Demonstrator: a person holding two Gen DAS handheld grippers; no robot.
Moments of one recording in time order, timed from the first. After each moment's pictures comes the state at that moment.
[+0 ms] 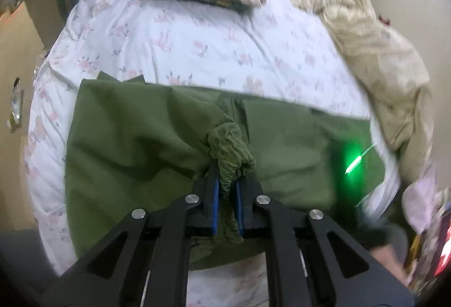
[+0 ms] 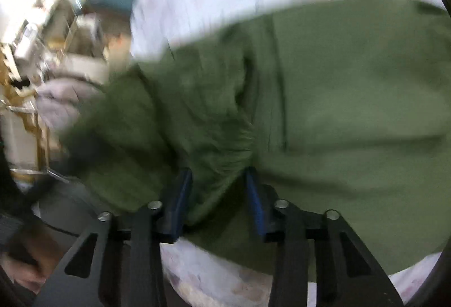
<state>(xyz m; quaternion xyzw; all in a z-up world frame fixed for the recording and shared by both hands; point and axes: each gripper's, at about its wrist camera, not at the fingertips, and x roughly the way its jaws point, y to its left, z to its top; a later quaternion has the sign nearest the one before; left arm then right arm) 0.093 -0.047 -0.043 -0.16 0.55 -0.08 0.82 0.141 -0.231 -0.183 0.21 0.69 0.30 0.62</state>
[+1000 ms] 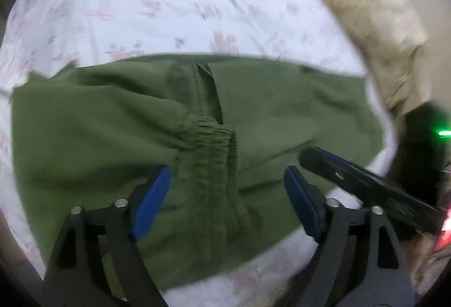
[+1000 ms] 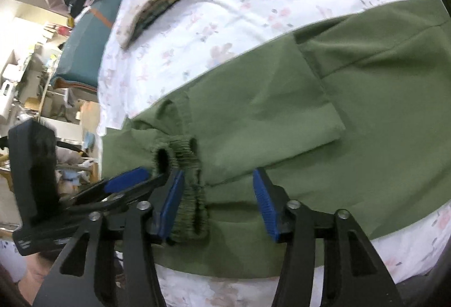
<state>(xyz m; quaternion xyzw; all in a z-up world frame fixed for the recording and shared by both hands) 0.119 -0.073 -0.093 -0.13 0.62 -0.18 0.76 0.145 -0.327 -0.130 0.26 0.57 0.15 0.76</state>
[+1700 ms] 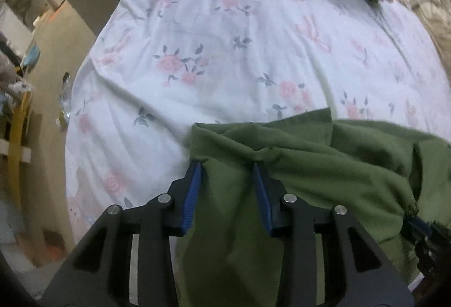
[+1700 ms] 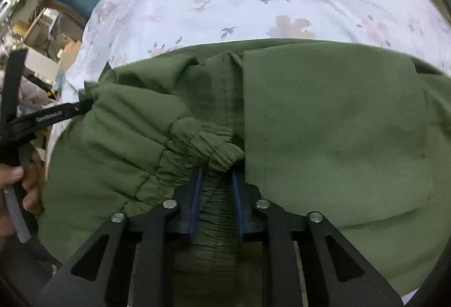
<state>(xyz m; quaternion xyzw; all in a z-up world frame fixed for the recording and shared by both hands) 0.184 0.085 -0.163 -0.07 0.60 0.07 0.79 0.182 -0.220 -0.182 0.09 0.60 0.19 0.77</state>
